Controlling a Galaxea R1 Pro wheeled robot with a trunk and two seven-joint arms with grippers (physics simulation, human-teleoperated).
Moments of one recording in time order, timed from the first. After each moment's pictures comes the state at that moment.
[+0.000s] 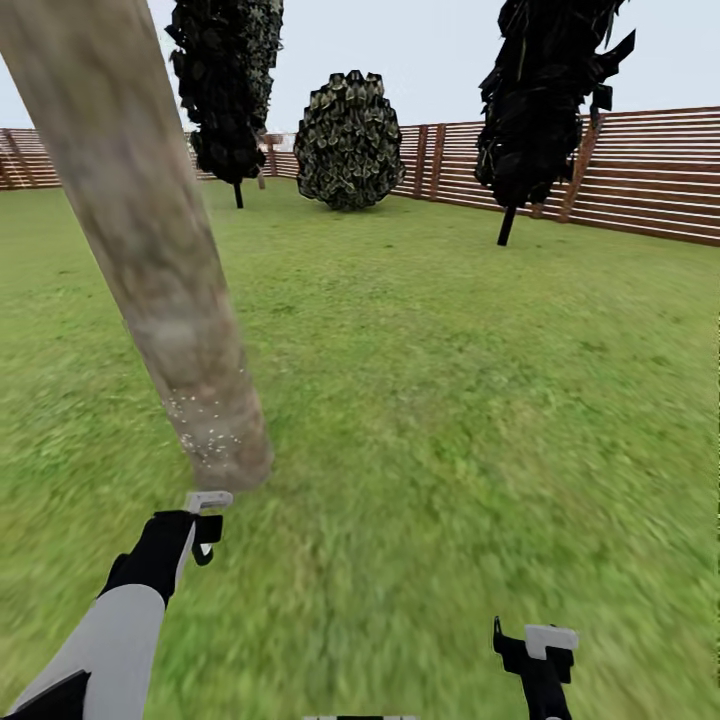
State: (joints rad) left arm -0.76 0.00 0.49 -0.64 -0.51 0.54 -0.12; right arm -0.45 -0.04 -0.16 -0.15 0.20 -0.60 -0.27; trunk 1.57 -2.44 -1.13
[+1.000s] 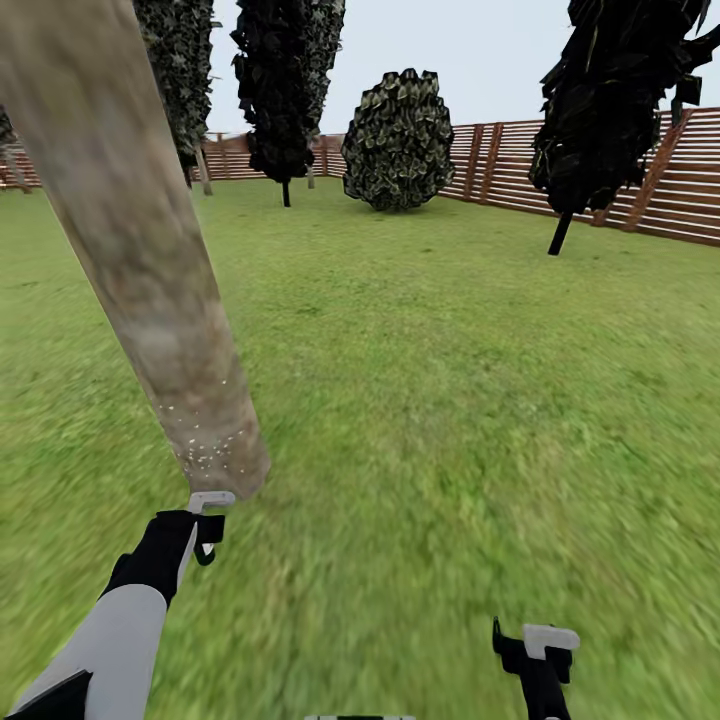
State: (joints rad) left arm -0.76 -0.01 0.49 -0.64 -0.51 0.54 -0.12; right arm -0.45 -0.03 -0.16 -0.15 0.20 -0.60 -0.27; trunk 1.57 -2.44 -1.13
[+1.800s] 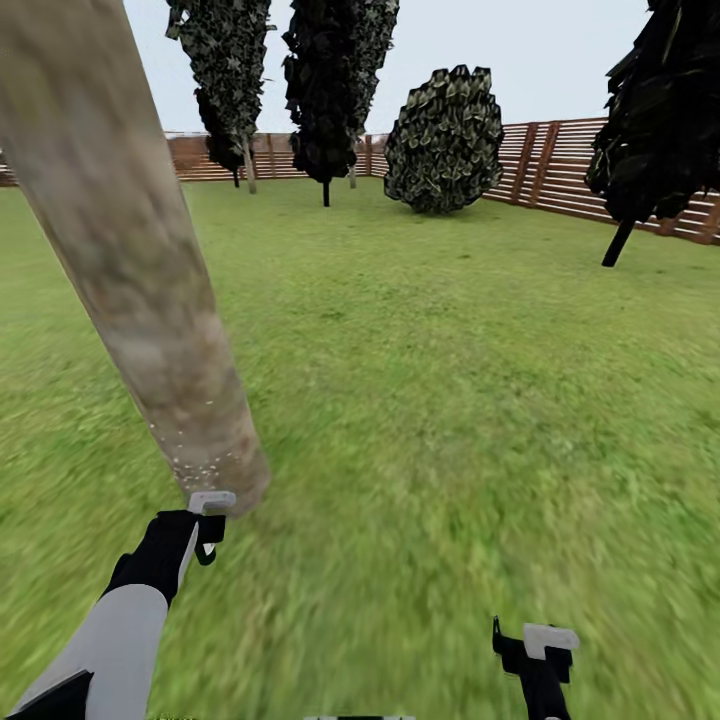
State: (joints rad) left arm -0.76 -0.01 0.49 -0.64 -0.51 0.54 -0.12; right arm -0.45 -0.03 -0.16 -0.15 0.20 -0.60 -0.27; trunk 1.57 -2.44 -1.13
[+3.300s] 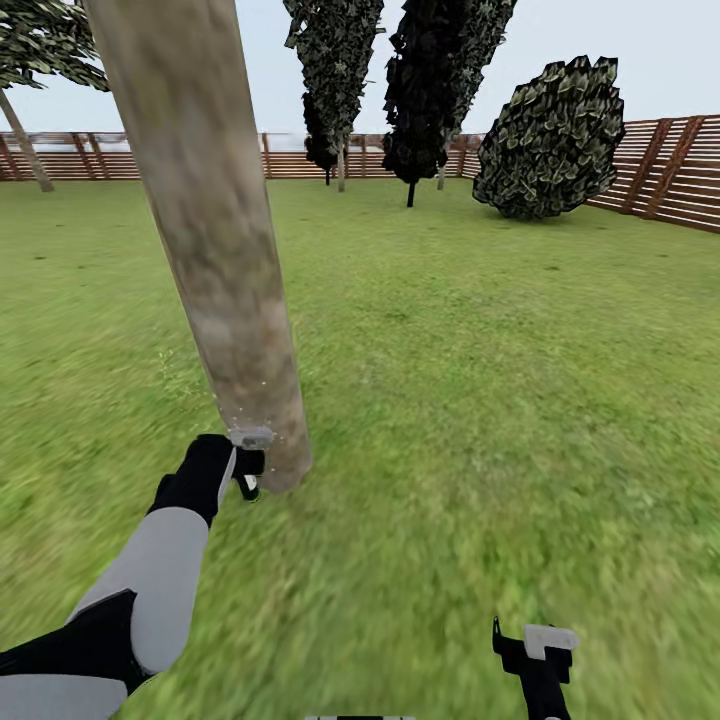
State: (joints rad) left arm -0.98 -0.10 0.41 -0.66 -0.51 0.72 -0.16; right arm -0.45 -0.03 -0.16 -0.15 0.20 -0.59 -0.27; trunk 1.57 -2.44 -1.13
